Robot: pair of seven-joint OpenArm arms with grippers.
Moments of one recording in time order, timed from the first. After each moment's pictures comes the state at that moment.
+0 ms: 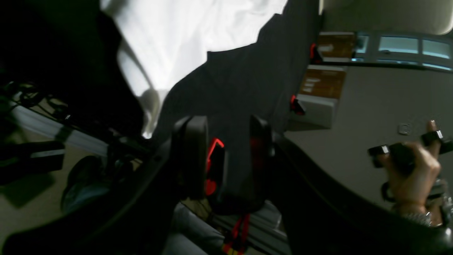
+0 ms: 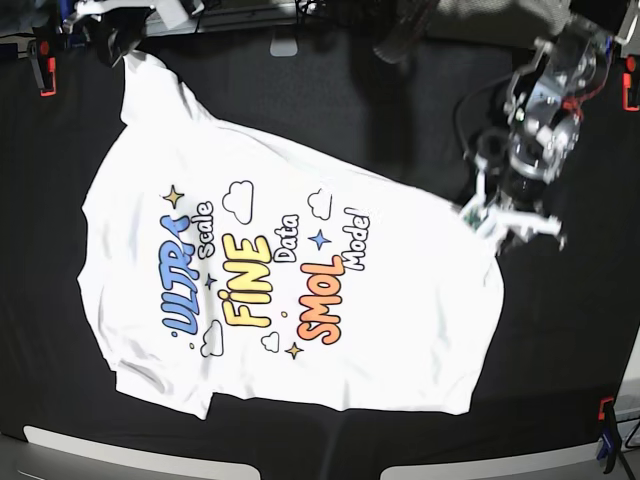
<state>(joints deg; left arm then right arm) 4.2 -25.4 20.2 89.4 22.5 -2.2 19.9 -51.2 46.9 -40.9 121.4 -62.7 -30.3 -71.8</state>
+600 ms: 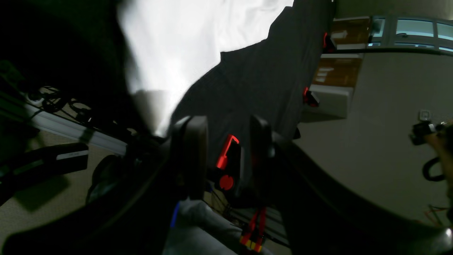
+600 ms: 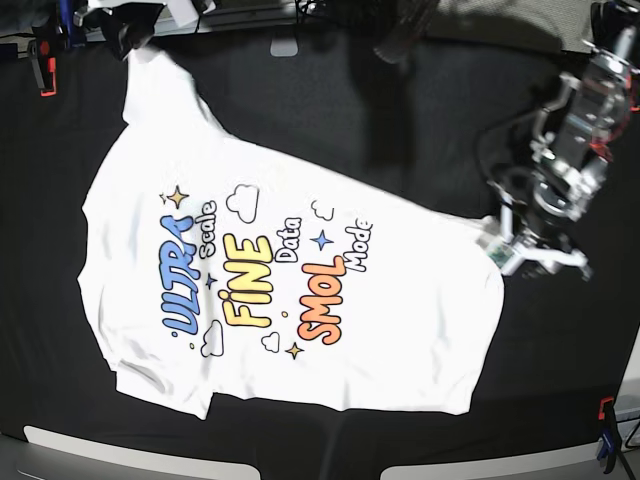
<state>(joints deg) -1.5 -32.1 20.4 89.4 16.2 -7.0 30.3 -51.1 42.6 -40.9 121.4 -62.7 -30.3 -71.8</state>
